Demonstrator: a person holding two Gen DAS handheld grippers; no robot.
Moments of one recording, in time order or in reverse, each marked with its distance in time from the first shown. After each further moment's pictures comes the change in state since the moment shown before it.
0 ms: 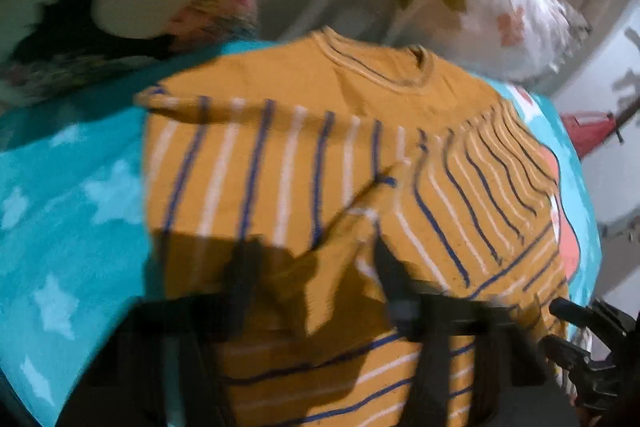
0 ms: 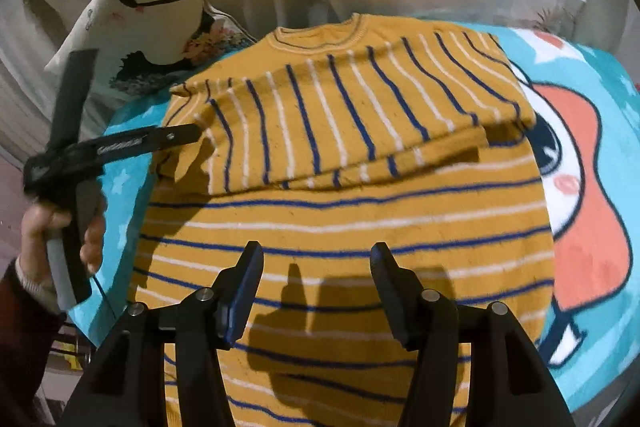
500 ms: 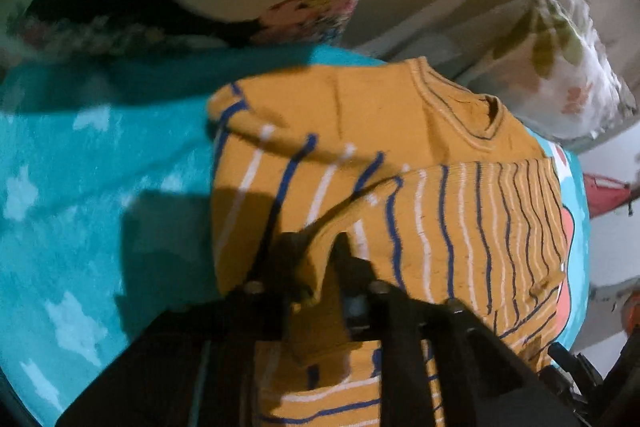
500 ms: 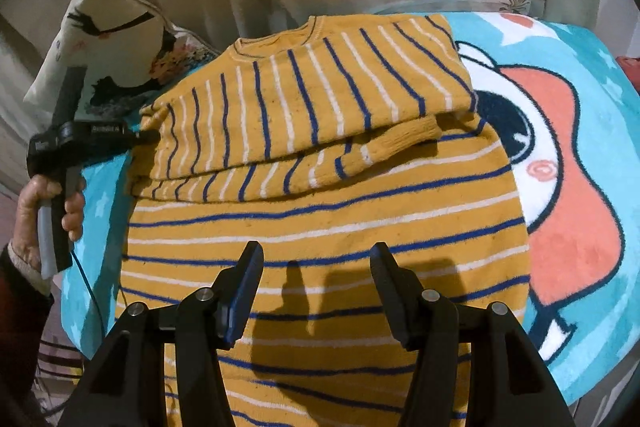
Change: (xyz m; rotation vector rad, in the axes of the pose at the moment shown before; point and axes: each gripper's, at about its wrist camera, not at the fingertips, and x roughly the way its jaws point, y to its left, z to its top) left arm 0.008 0.065 0.031 -0.252 0.031 0.019; right arm 0.005 -0.029 -0.007 0.084 -0.015 -0.035
